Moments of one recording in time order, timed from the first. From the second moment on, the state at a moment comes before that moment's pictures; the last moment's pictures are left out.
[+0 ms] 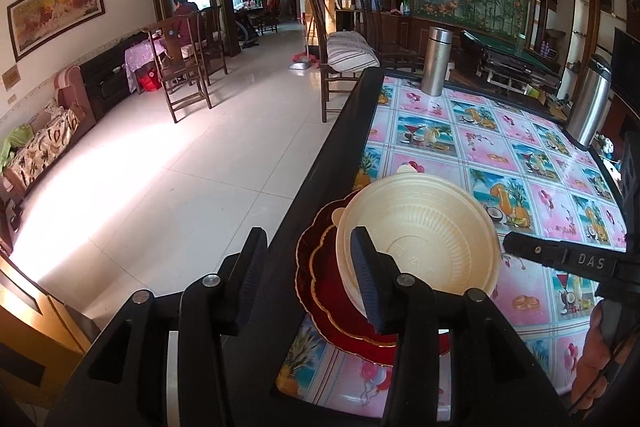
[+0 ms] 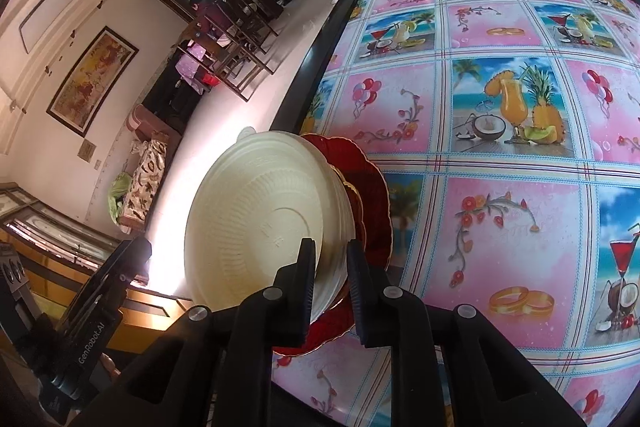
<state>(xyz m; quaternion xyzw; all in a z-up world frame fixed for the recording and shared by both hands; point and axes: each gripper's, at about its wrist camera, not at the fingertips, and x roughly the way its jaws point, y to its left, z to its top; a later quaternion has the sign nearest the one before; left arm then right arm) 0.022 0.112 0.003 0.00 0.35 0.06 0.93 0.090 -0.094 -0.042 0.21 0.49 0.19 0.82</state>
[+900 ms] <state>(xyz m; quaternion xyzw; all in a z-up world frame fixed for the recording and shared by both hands) -0.021 -0.022 -0.016 0.02 0.32 -0.04 0.95 -0.022 -0.272 -0.036 0.20 0.21 0.18 0.94</state>
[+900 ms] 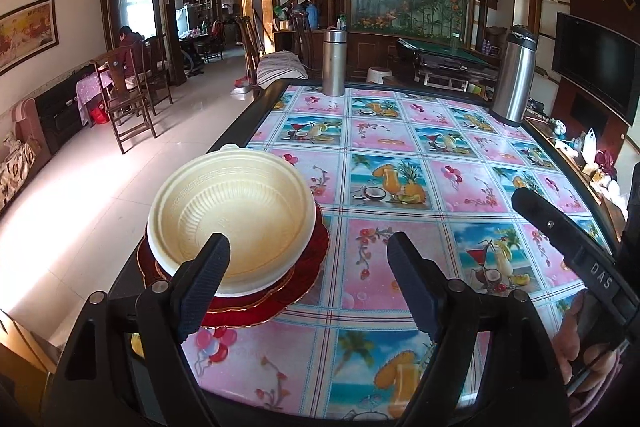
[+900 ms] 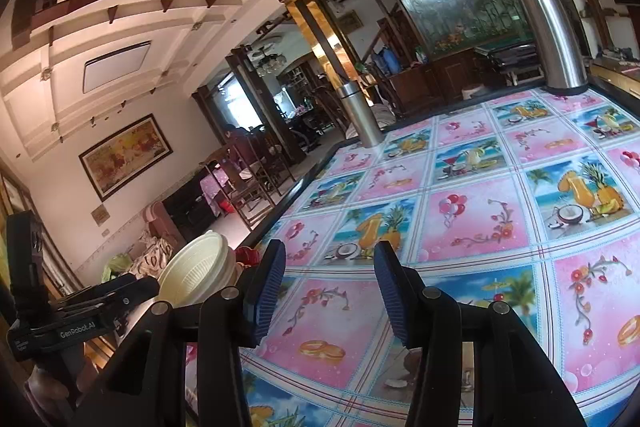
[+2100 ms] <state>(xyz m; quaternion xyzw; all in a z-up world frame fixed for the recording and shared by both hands) -0.042 0.074 -0.028 -0.04 0.31 0.09 0.94 -0.066 -0.102 -0.013 0.05 0.23 0.24 0.94</state>
